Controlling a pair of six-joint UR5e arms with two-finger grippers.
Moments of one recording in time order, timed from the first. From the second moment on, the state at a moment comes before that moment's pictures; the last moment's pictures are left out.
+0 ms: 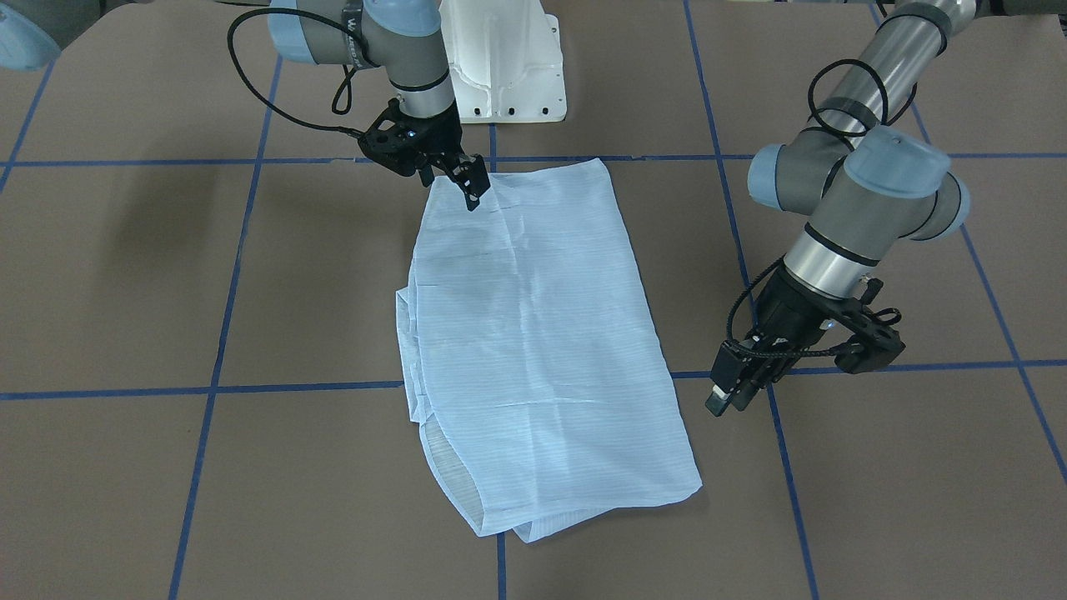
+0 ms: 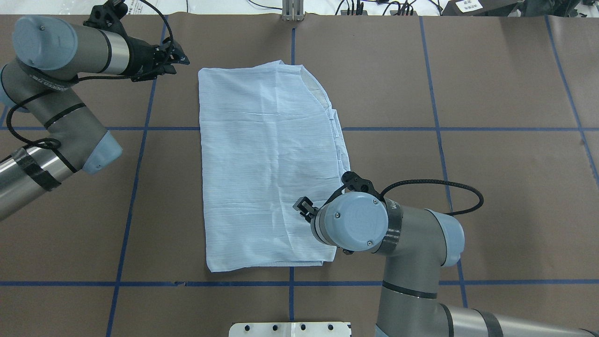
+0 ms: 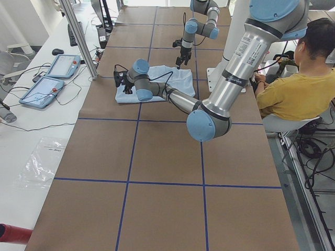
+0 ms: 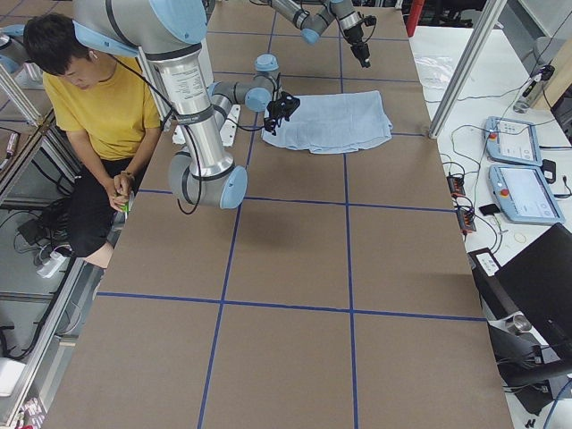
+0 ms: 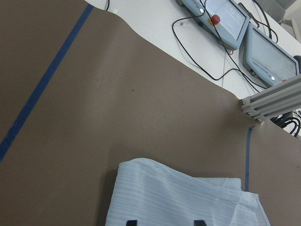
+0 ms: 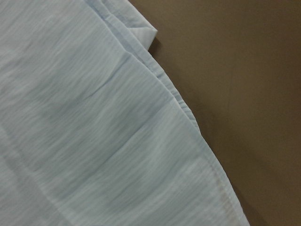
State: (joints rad) left arm -0.90 -2.08 -1.41 -2.45 -1.88 -1.53; right arm 0.28 -1.03 1.84 -1.49 1.61 2.20
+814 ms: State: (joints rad) left arm -0.90 -2.07 -1.42 -2.45 -1.87 -1.53; right arm 0.17 -1.05 1.80 -1.49 1.48 2.48
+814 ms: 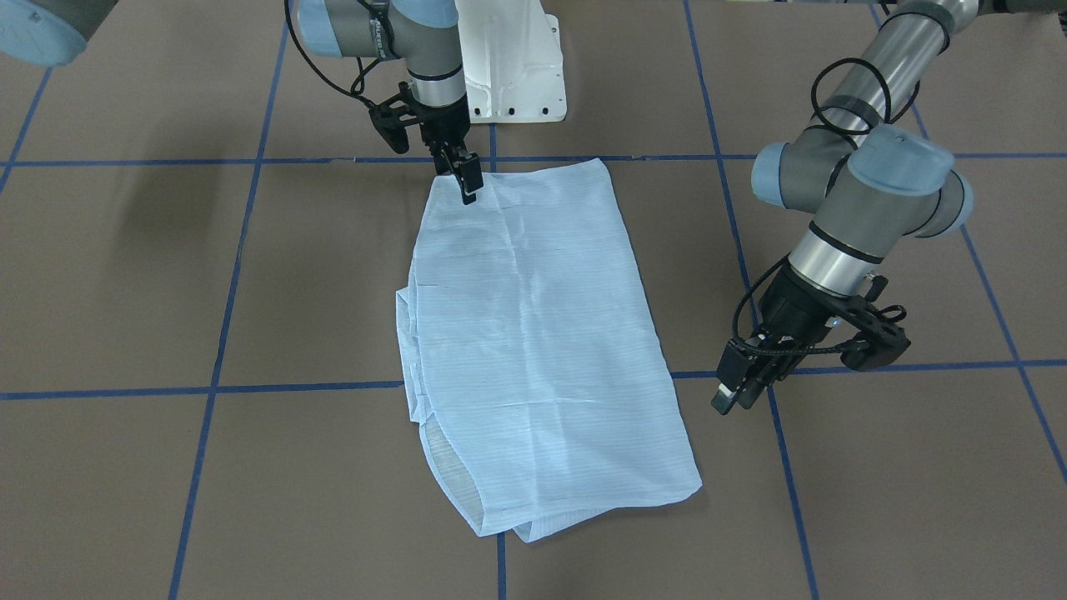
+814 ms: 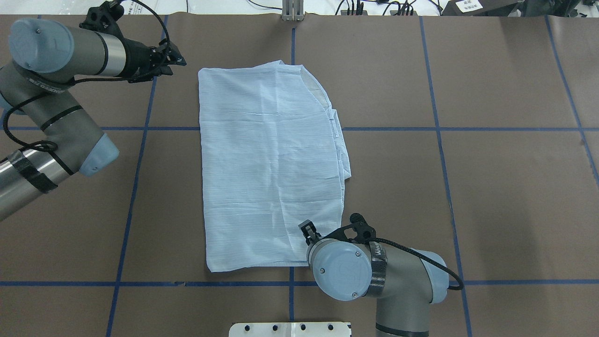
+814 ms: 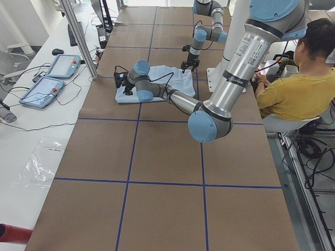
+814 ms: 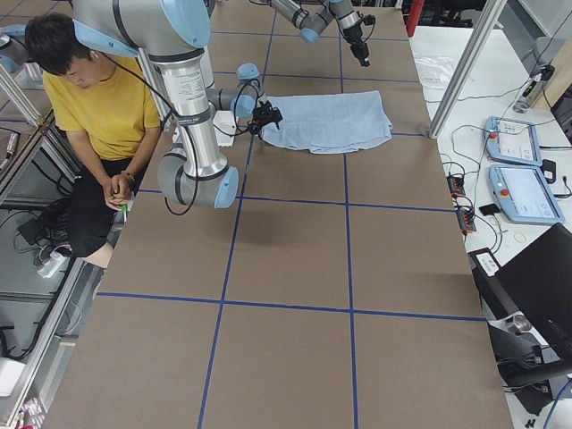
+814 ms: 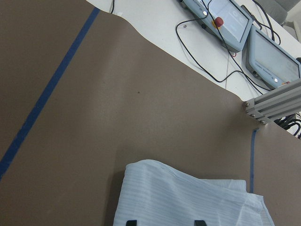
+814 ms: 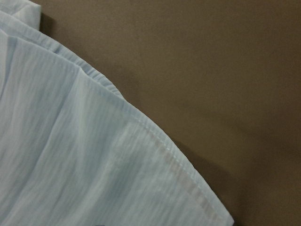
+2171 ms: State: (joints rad) left arm -0.91 -2.04 -1.47 -2.45 -1.88 -1.55; right arm 0.22 -1.03 1.80 -1.49 1.53 2.46
